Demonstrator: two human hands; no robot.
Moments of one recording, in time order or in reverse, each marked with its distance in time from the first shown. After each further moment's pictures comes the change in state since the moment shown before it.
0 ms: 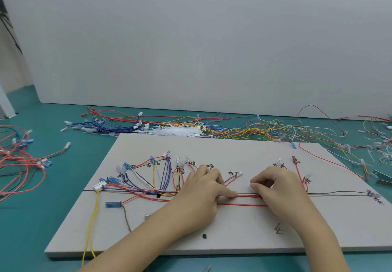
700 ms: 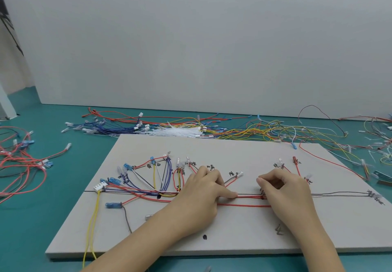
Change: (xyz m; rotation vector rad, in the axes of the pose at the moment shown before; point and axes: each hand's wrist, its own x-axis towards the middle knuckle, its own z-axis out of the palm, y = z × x) left_hand -0.002 0.001 -0.001 -0.024 0.005 -0.004; right_hand -0.006 0.013 0.011 0.175 0.243 0.095
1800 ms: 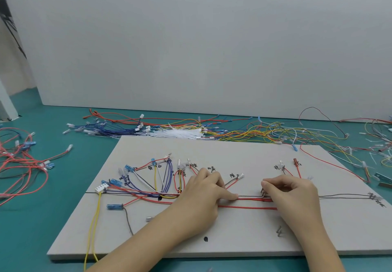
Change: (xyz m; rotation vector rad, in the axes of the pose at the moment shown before) left_hand -0.001 -0.002 0.002 -0.001 0.004 -0.004; right_hand -0.006 -0.004 -0.006 0.120 0.042 0.085
